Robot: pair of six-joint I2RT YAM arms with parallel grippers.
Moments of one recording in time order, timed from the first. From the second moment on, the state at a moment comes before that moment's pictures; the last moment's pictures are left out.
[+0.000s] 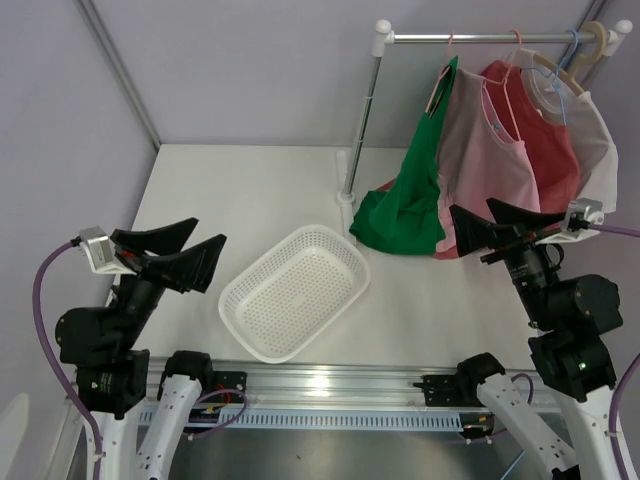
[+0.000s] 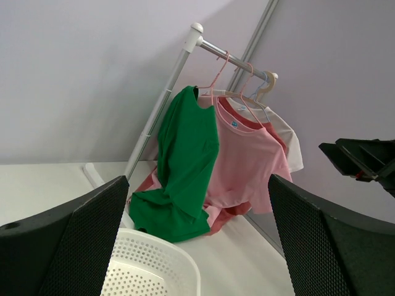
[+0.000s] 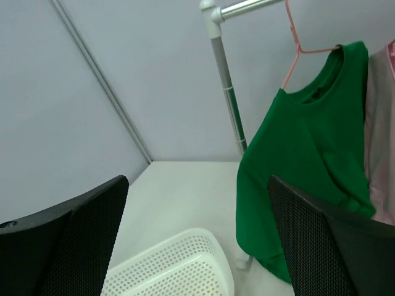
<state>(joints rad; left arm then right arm) -0.09 0.33 0.92 -0.18 0.42 -0.64 0.37 0.48 1.04 -0.23 0.01 0.39</state>
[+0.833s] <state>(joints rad) -0.09 0.35 0.83 -0.09 0.46 -0.58 0.35 1.75 1.97 -0.21 0.36 0.16</state>
